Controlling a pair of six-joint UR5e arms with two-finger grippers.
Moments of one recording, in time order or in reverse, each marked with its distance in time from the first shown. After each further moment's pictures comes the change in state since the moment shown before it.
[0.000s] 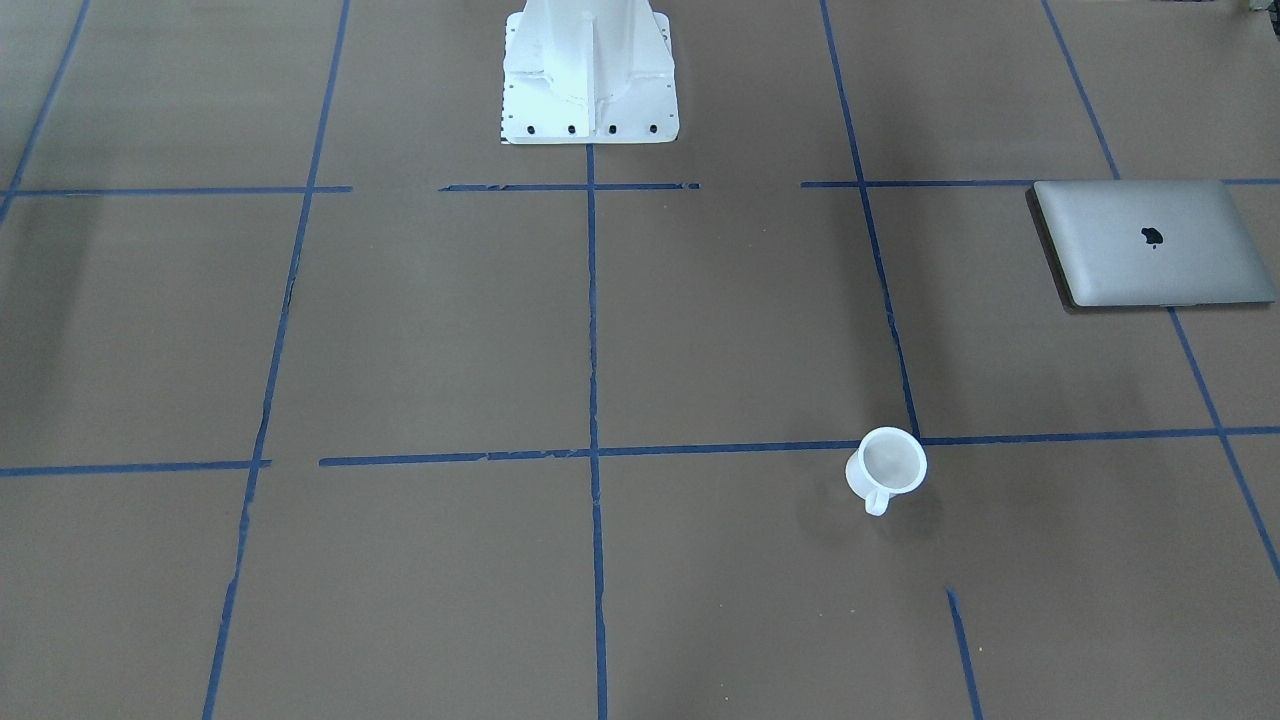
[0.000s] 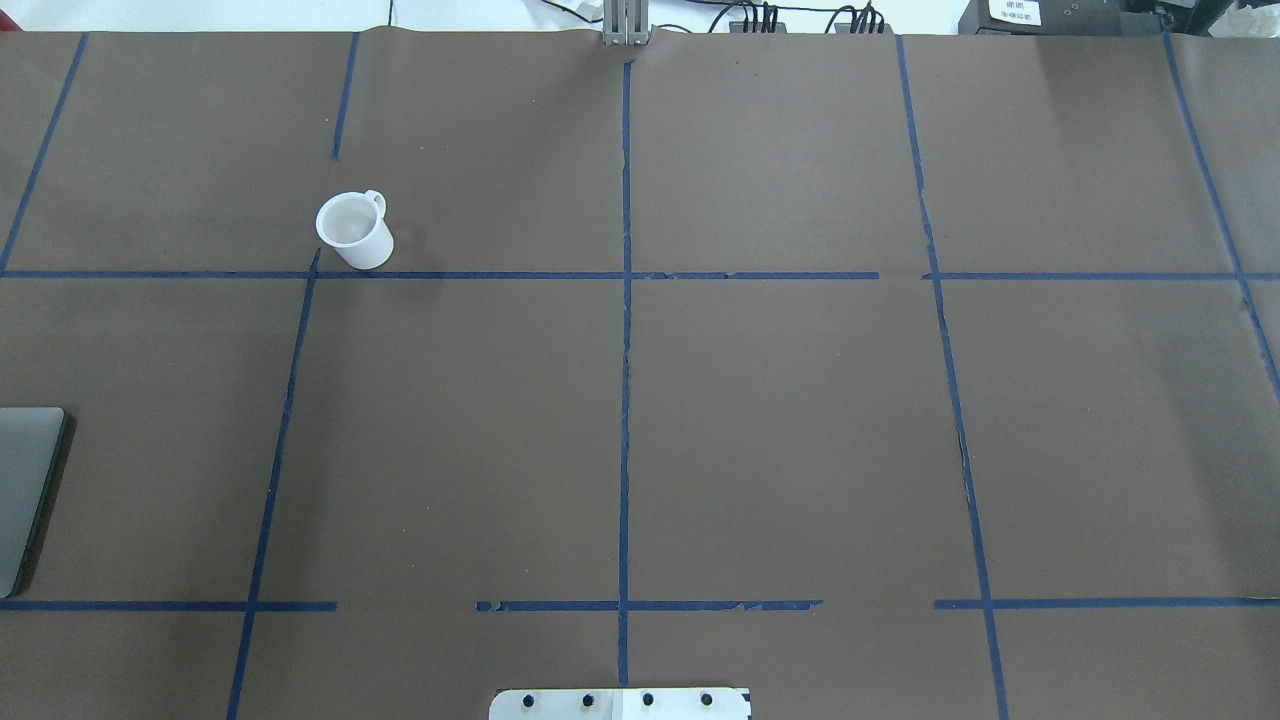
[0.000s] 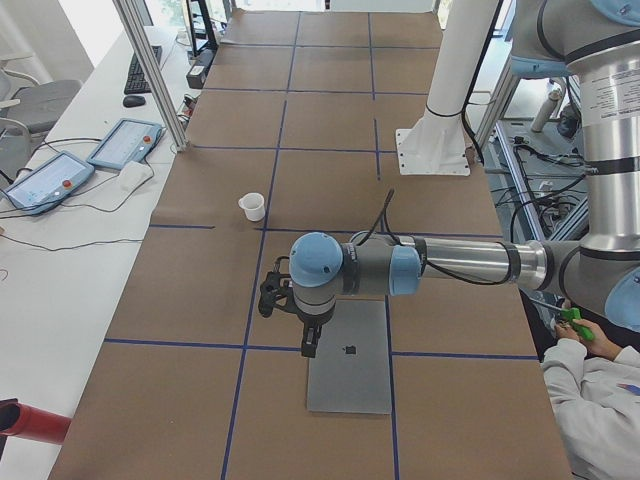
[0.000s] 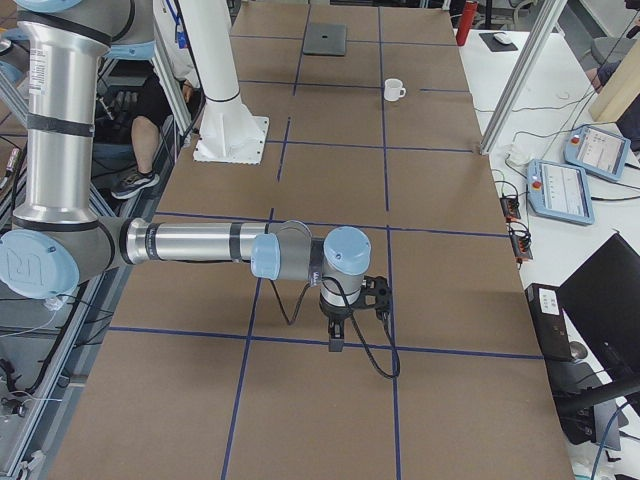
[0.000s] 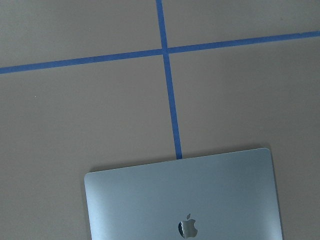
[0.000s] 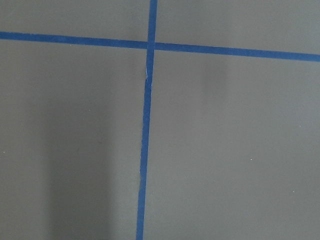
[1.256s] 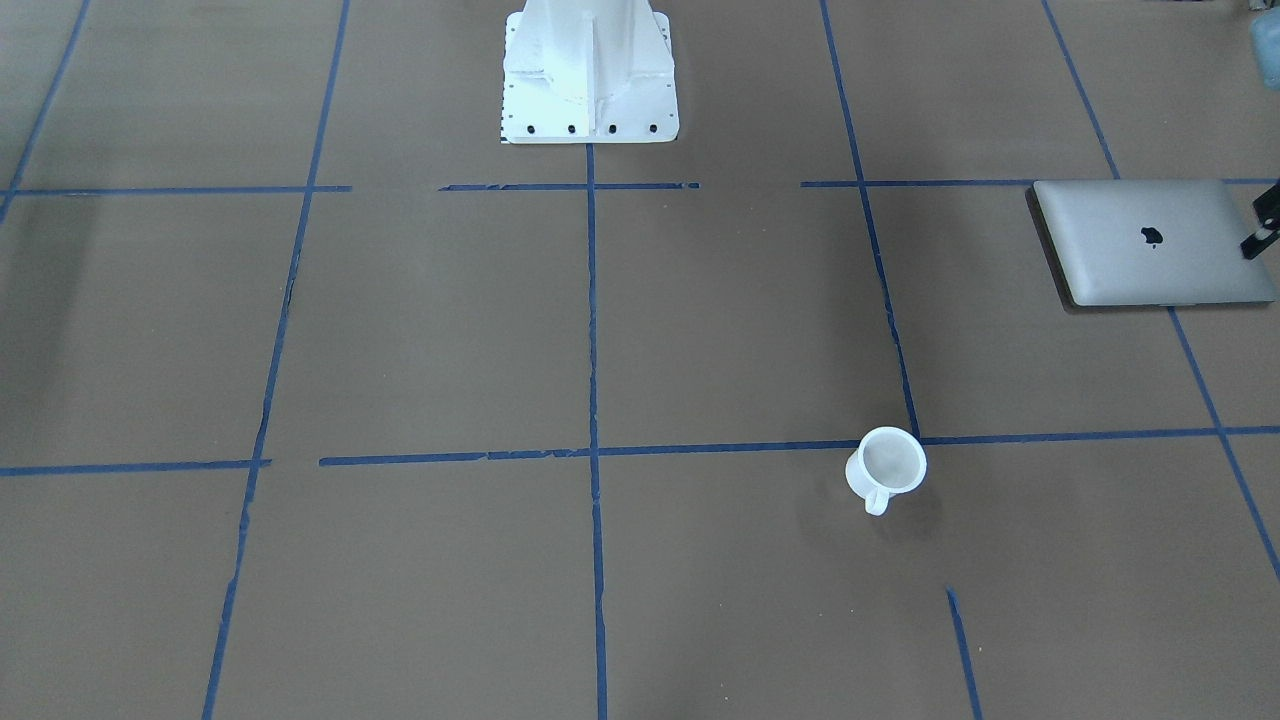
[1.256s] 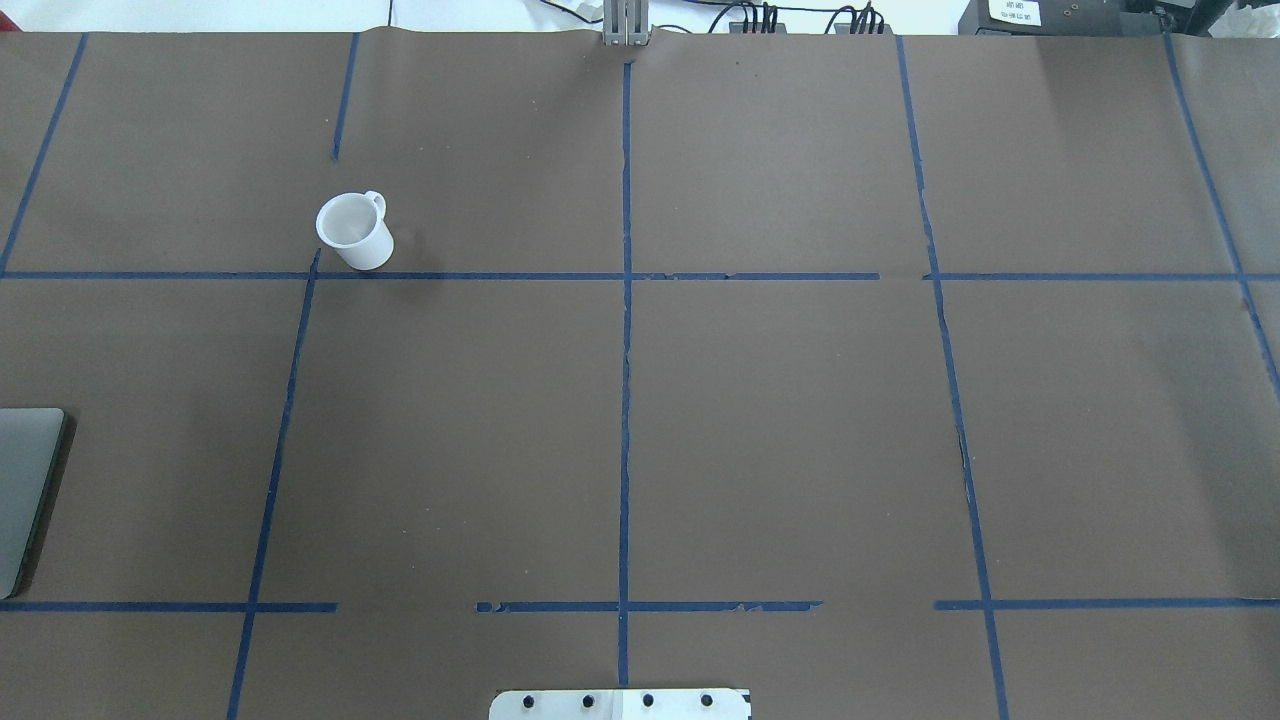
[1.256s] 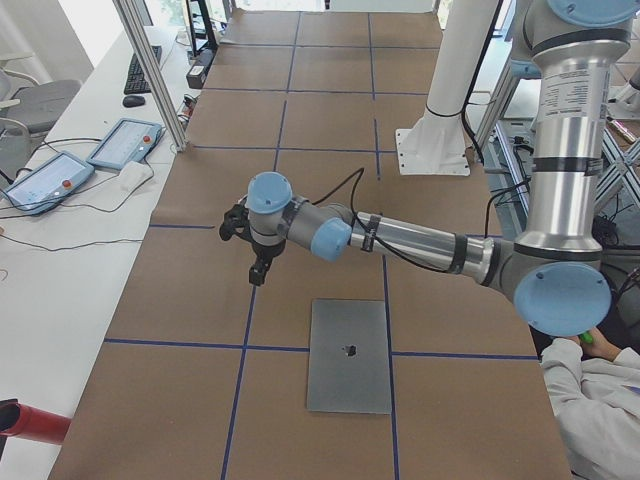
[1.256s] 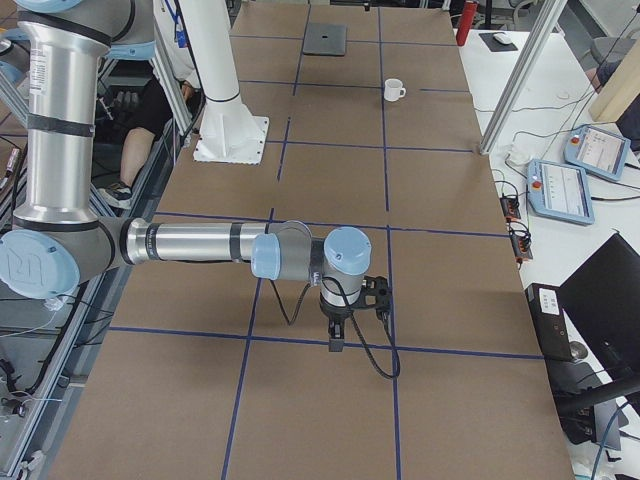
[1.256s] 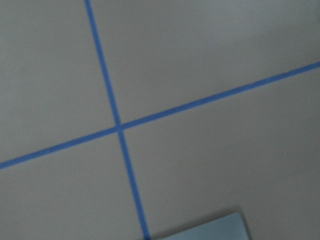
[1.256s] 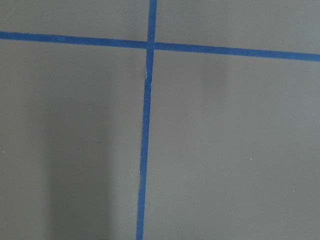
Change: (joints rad) left arm 0.335 -0.296 0.098 -0.326 0.027 -0.417; right arm 0.000 0.000 0.000 0.000 0.000 0.000
